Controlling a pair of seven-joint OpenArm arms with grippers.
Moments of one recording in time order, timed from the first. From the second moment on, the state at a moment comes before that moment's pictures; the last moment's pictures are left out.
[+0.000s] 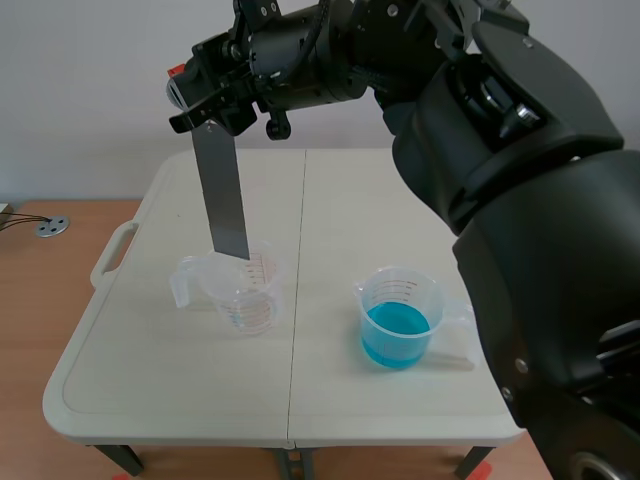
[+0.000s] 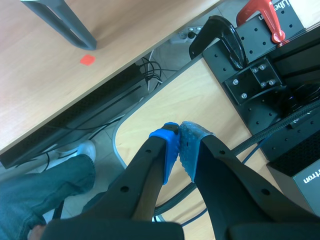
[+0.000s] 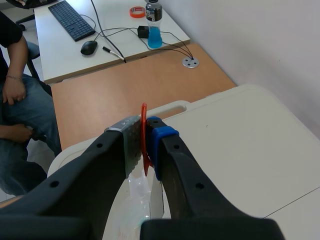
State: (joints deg) left arm 65.3 -28.1 -14.4 95.5 -0.3 -30.0 -9.7; right arm 26.6 -5.1 -18.2 81.0 21.3 45.3 -37.8
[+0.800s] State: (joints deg) left arm 65.3 -28.1 -14.4 95.5 -0.3 -30.0 -9.7; right arm 26.5 -5.1 -18.2 71.3 17.5 45.3 -31.2
